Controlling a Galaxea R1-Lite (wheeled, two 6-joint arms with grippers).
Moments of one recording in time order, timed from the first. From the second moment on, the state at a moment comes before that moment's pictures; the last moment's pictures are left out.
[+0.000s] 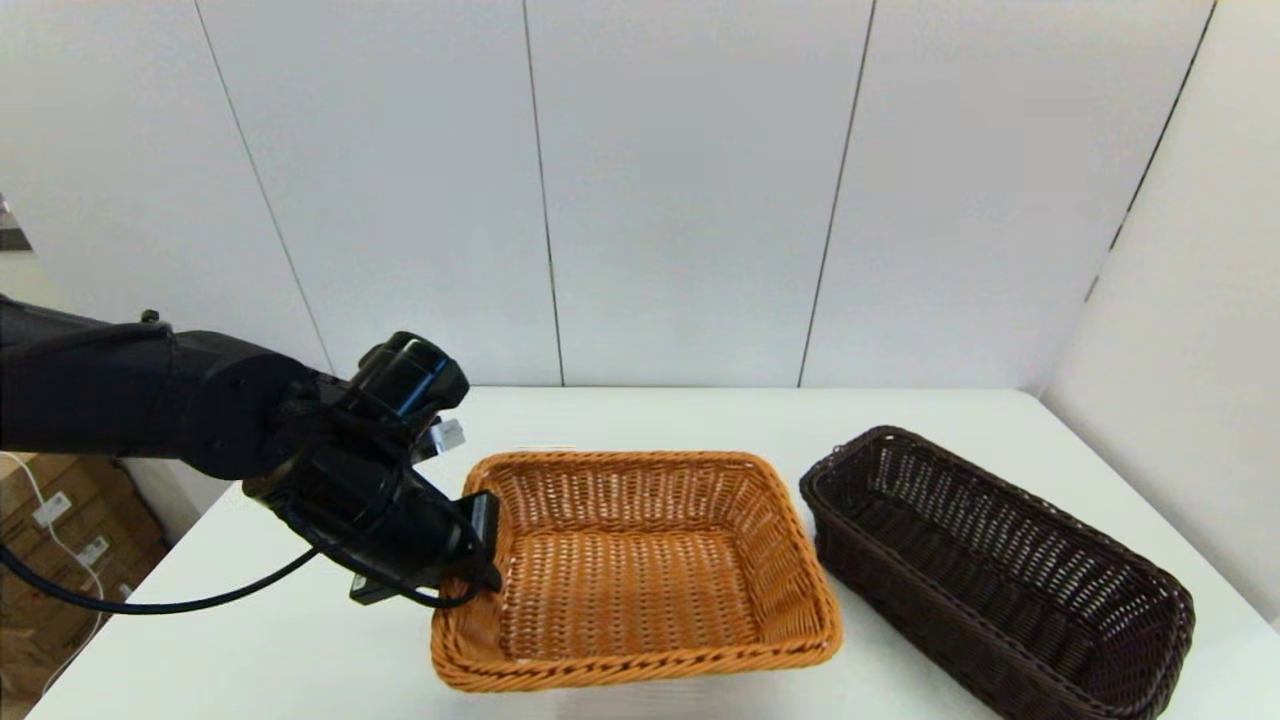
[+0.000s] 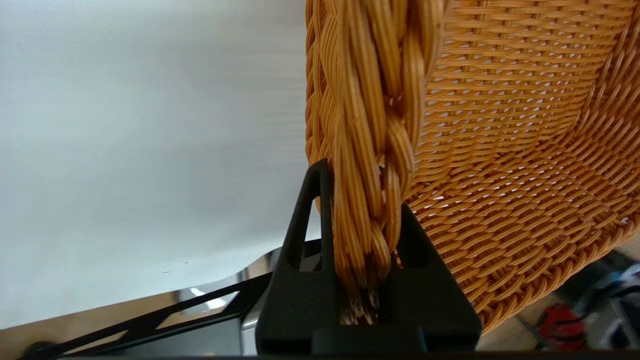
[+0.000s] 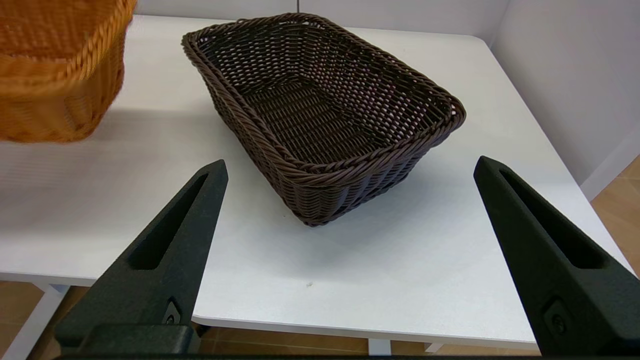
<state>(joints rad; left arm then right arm) -0.44 1.83 -1.09 0.47 -0.27 -0.59 0.00 0.00 -0.07 0.18 0.02 -0.04</state>
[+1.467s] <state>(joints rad) -0.45 1.94 -1.08 0.43 -0.27 -0.58 0.00 0.00 -0.07 0.18 0.02 -0.04</state>
